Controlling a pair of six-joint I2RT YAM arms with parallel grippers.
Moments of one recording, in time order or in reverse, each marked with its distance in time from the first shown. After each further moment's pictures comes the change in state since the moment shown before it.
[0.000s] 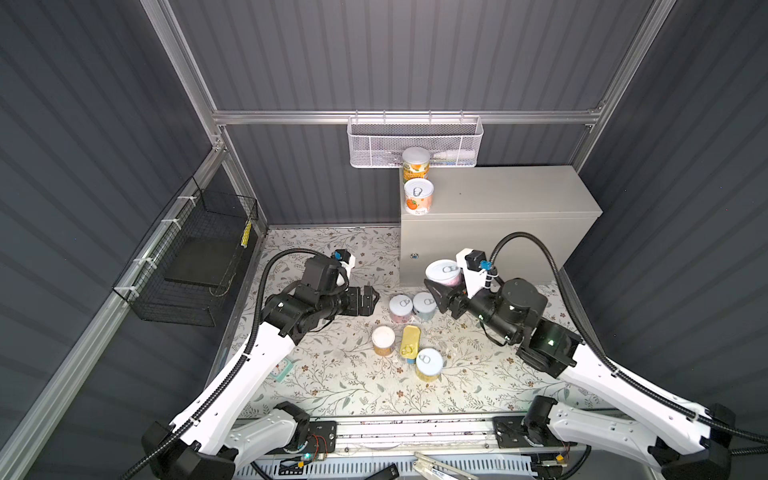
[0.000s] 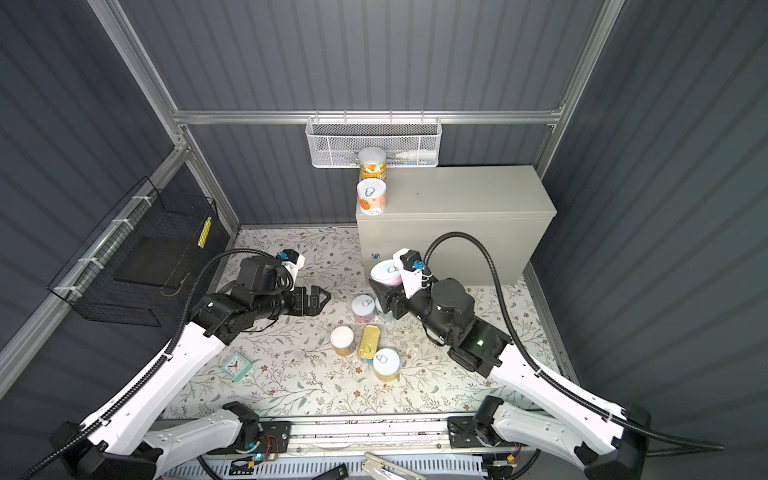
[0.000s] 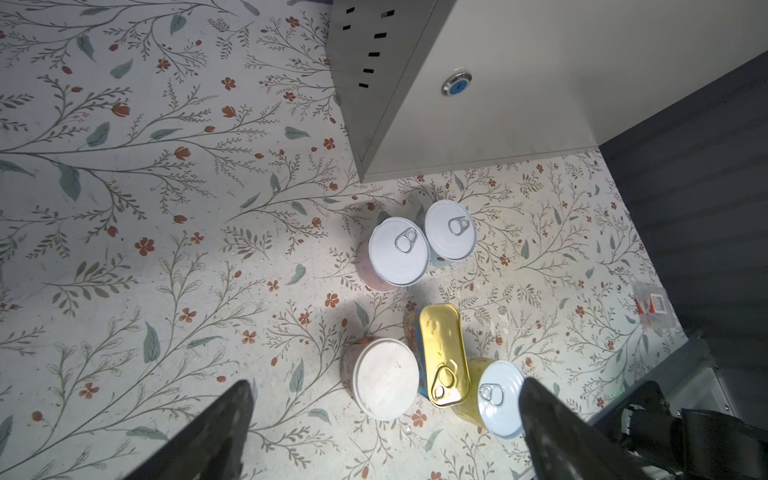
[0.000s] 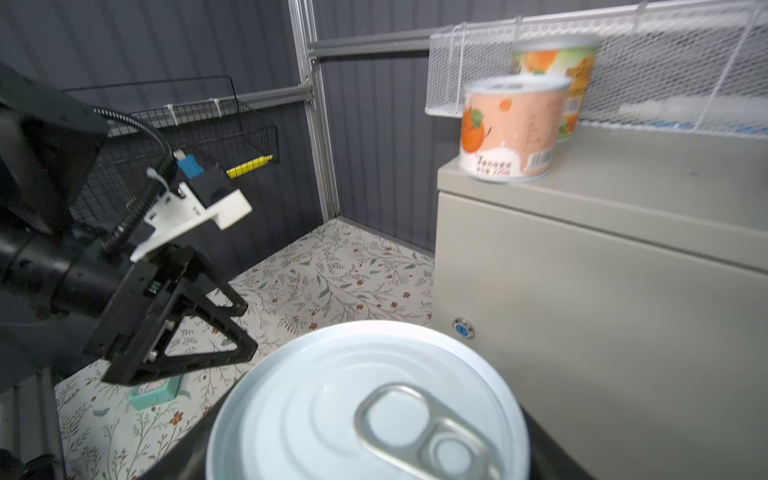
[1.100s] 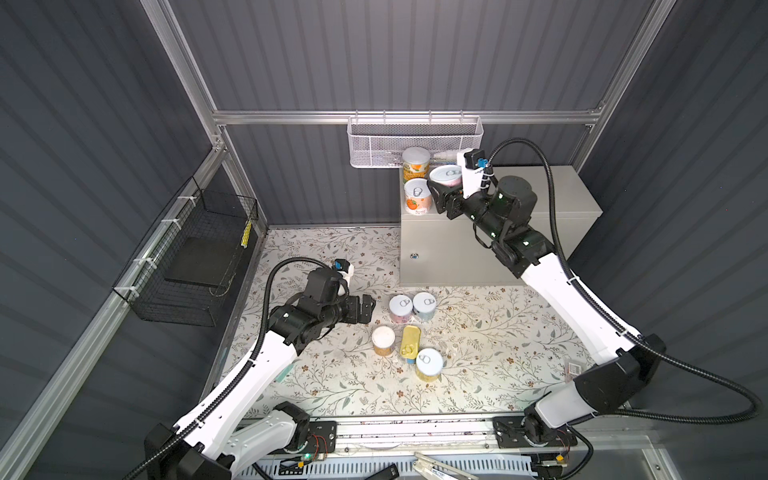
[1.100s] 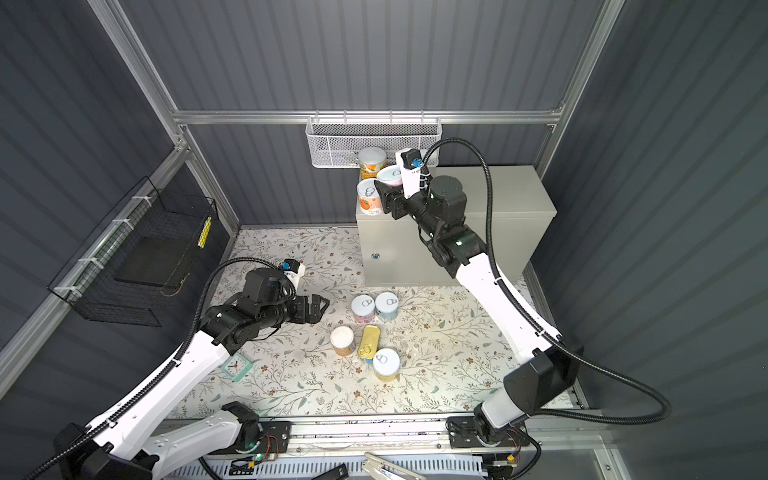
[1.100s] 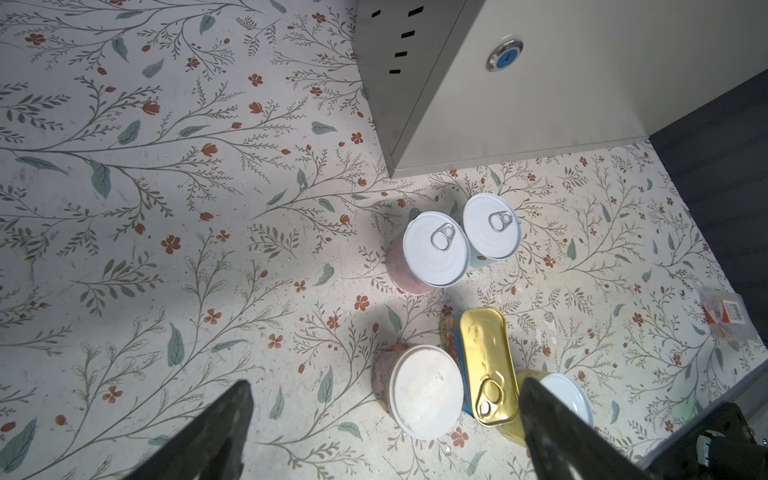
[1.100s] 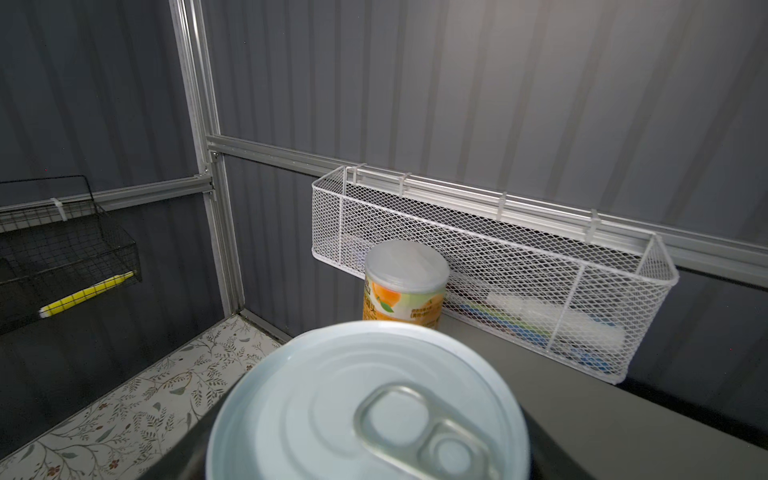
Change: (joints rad) left arm 0.000 -0.030 -0.139 0.107 -0.064 0.037; right arm -0.366 0.628 0.730 0.023 -0.211 -0.123
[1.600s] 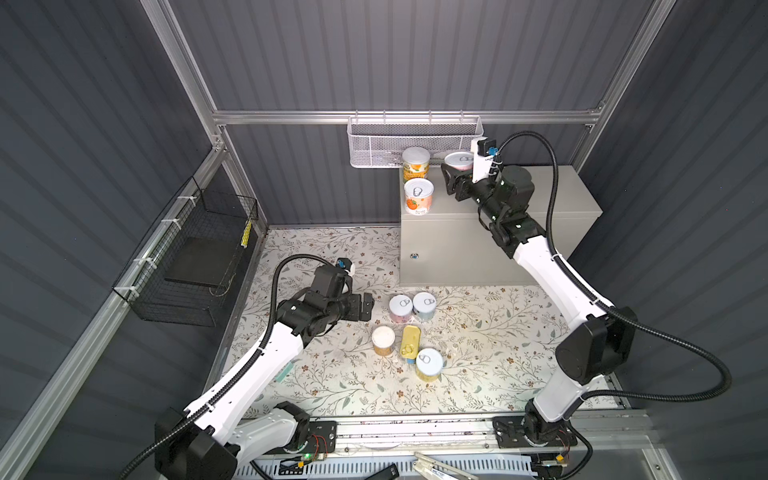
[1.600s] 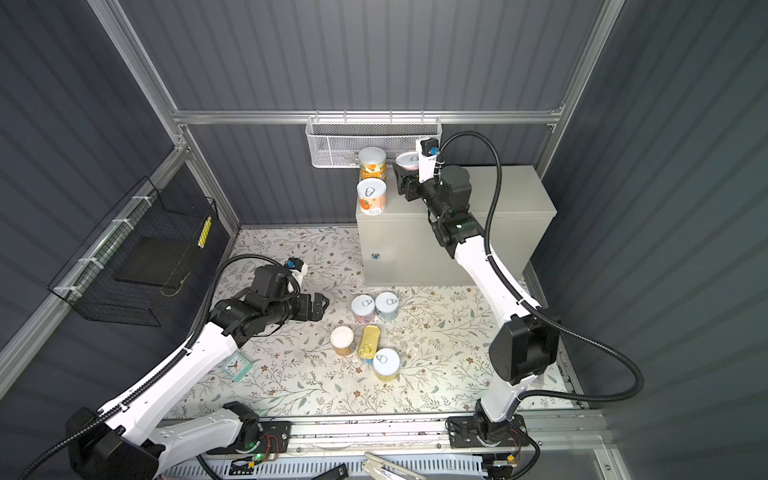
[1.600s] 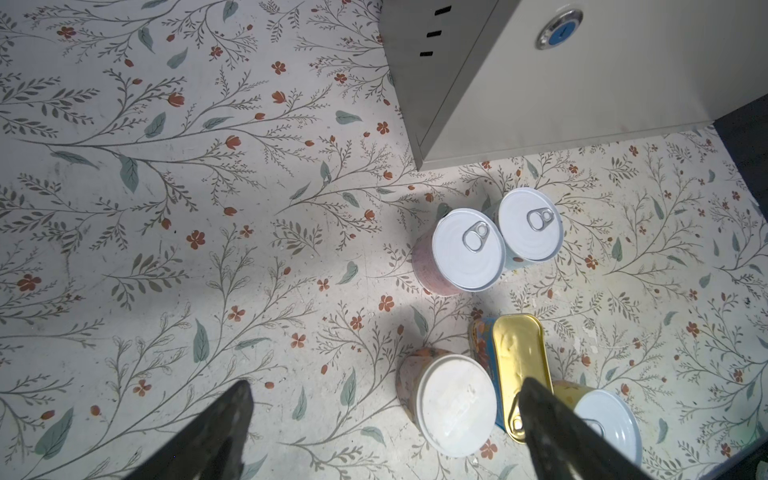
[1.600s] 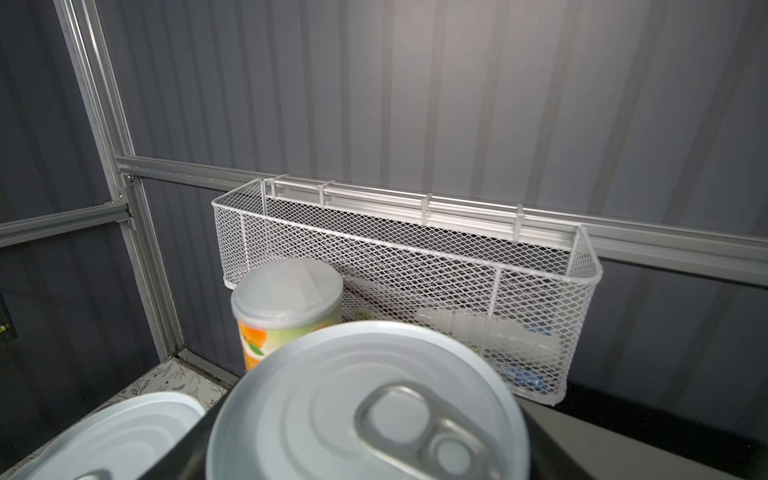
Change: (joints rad) left arm 0.000 0.080 0.026 -0.006 -0.051 0.015; right arm -0.155 0.179 0.081 0.169 -0.063 0.062
